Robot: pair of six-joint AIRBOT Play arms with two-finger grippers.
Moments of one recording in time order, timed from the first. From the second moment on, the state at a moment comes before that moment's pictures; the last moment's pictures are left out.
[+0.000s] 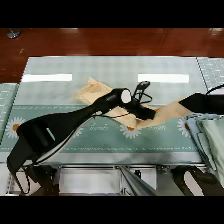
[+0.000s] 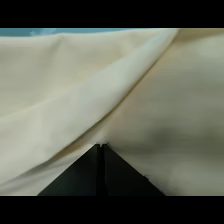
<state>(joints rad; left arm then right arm) -0.87 -1.93 1.61 0.82 -0.85 -1.51 -0.16 -0.71 0.94 -1.06 1.33 1.45</state>
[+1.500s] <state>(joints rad) -0.08 -0.70 0.58 1.00 -0.83 -1.51 0.45 -2.00 2.07 -0.79 1.17 1.52</state>
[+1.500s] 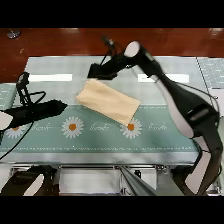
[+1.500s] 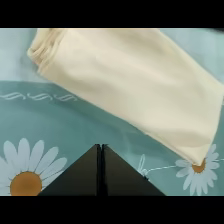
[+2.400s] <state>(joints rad) -0.15 -0.79 0.54 0.99 -0.78 -1.51 0.19 -1.37 0.73 -0.64 0.86 1.48</state>
